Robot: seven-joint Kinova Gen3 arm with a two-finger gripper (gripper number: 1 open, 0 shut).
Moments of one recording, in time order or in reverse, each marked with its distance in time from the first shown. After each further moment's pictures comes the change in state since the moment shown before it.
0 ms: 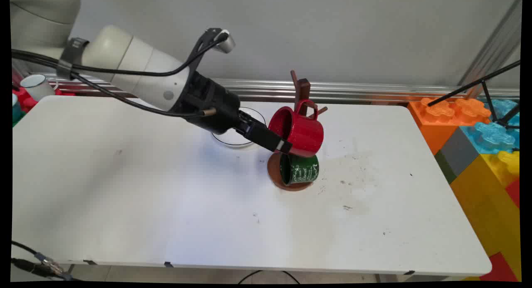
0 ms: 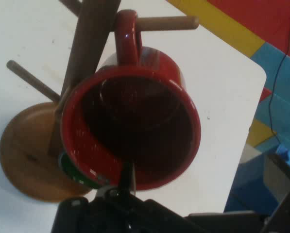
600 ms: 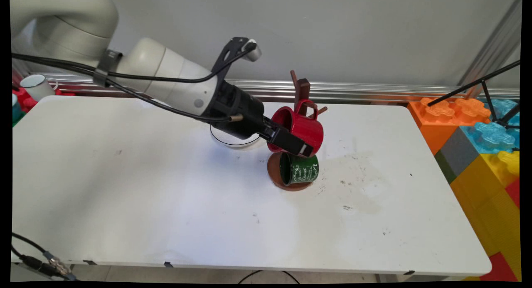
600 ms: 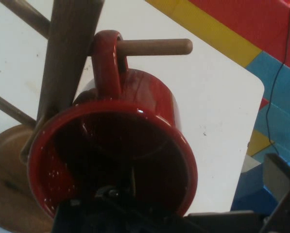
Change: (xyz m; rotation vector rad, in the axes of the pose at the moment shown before) arm 0.010 0.006 0.040 -0.016 0.018 0.006
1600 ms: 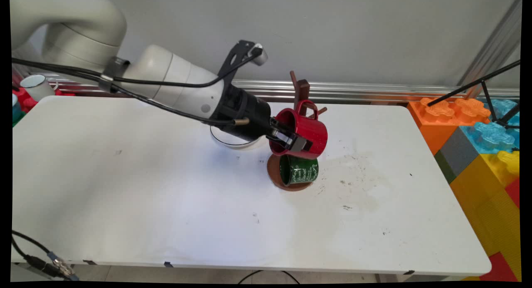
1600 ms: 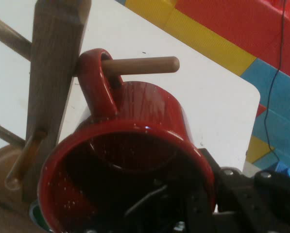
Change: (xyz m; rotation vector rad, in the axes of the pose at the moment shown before) arm -0.002 0.003 0.009 -0.011 0.031 0.037
